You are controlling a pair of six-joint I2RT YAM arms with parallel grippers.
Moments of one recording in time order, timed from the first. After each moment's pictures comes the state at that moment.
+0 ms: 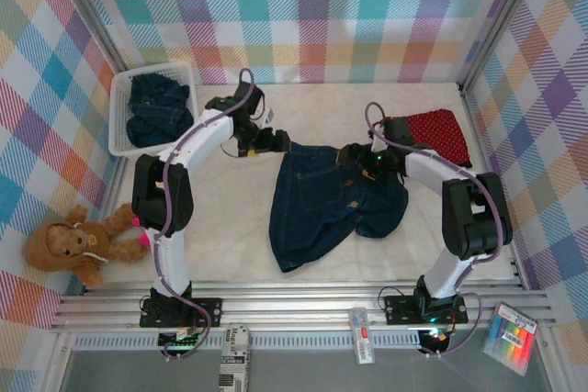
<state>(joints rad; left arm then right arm) -0.39 1.99 1.71 -0.95 0.29 -0.35 0.23 1.70 1.03 -0.32 -0.50 0.51</state>
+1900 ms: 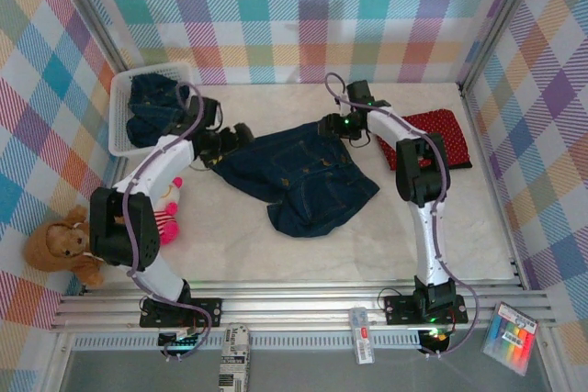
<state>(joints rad) -0.18 1.63 1.27 -0.62 0.16 -0.65 0.28 2.36 1.93 -0.58 -0.36 0.27</state>
